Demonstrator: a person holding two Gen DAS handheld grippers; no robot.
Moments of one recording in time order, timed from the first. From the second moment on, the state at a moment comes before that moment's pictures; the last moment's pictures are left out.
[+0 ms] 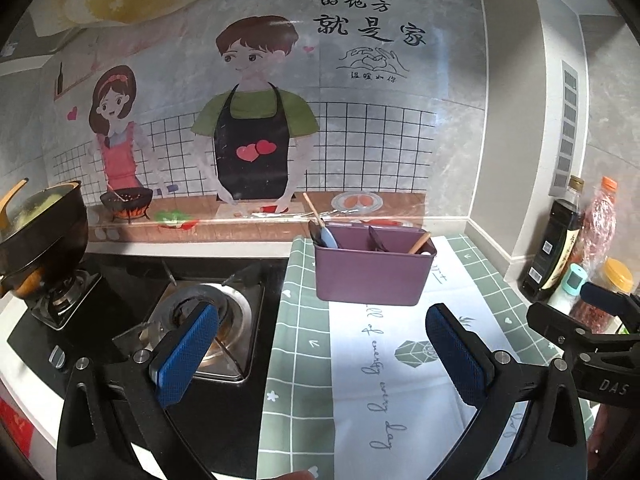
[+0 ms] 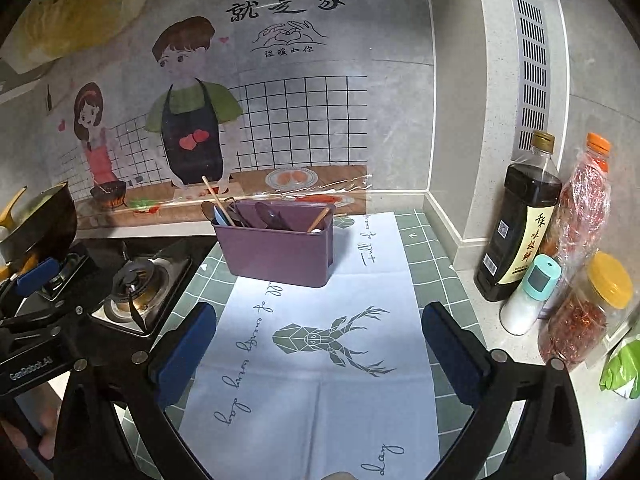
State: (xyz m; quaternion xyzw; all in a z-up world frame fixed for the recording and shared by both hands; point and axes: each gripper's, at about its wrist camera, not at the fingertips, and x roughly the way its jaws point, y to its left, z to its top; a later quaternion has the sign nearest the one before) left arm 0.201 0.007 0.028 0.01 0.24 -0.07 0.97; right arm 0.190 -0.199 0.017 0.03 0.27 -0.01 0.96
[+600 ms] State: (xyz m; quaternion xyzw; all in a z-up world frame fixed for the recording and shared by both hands) left arm 0.194 0.005 0.028 0.01 0.24 -0.07 0.97; right arm 0.184 -0.196 0.018 0.02 0.26 0.00 0.96
